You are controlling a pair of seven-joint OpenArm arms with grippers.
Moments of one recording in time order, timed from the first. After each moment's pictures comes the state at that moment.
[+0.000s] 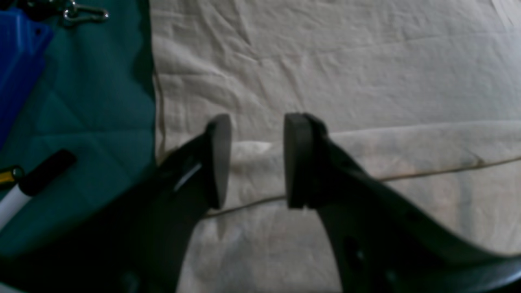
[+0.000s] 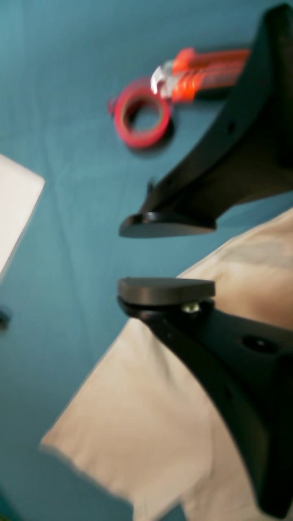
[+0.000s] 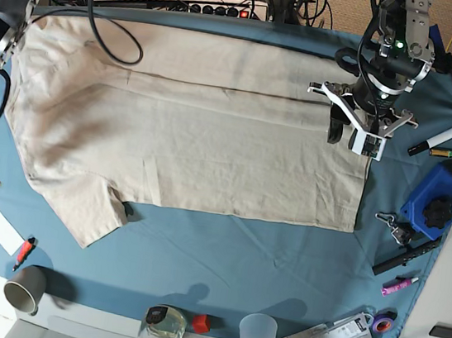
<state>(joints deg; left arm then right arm) 24.6 -2.4 -2.8 122.4 -9.4 -9.4 44.8 36.7 41.5 15.5 37.2 26.5 31.1 -42.2</state>
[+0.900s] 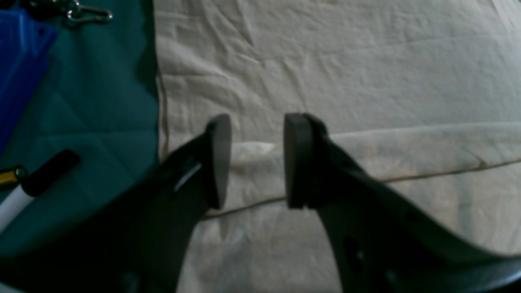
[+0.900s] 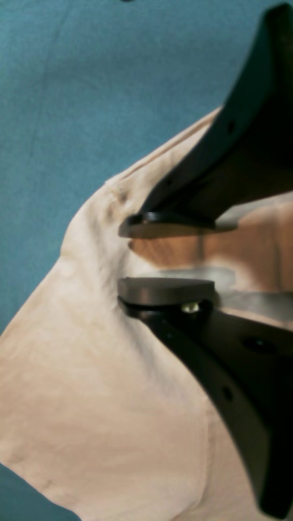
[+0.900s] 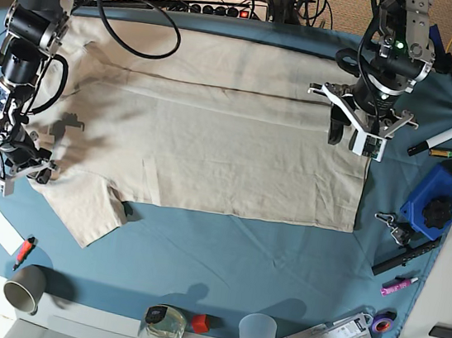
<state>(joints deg) 24.5 -2.4 -2.8 122.4 -9.4 -9.4 44.8 28.1 30.4 15.8 32.3 15.1 27.3 -25.5</state>
